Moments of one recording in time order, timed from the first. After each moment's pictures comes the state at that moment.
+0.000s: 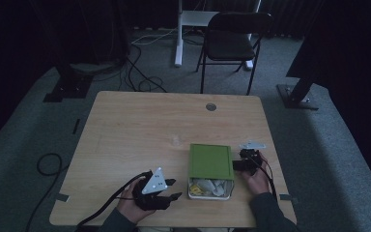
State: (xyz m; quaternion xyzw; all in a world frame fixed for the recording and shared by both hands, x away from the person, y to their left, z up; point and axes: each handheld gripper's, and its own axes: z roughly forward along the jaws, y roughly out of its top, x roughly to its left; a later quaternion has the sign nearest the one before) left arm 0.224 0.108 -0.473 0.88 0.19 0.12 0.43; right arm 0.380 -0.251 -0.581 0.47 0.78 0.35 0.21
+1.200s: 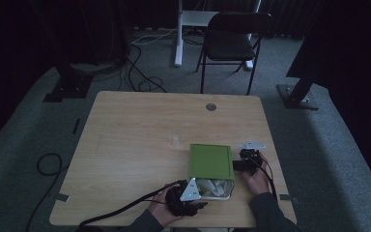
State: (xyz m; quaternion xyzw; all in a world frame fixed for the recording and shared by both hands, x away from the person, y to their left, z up) left arm 0.230 0.030 -0.516 0.90 0.14 0.09 0.40; right arm 0.379 -0.251 -0.581 0.47 0.78 0.35 0.21
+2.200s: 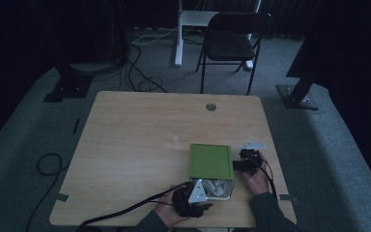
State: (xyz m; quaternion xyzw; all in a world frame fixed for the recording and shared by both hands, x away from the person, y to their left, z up) left arm 0.229 0.014 -0.524 0.91 0.14 0.10 0.39; right arm 0.379 -0.251 -0.581 0.47 0.78 0.35 0.21
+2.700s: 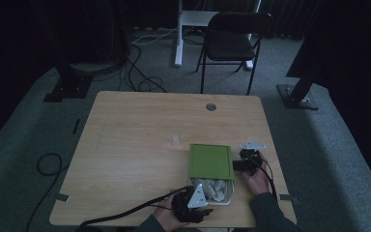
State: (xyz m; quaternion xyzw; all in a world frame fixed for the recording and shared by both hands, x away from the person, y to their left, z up) left arm 0.216 0.014 -0.522 0.91 0.13 0.09 0.39; right arm 0.379 -0.251 -0.581 0.47 0.78 0.35 0.21
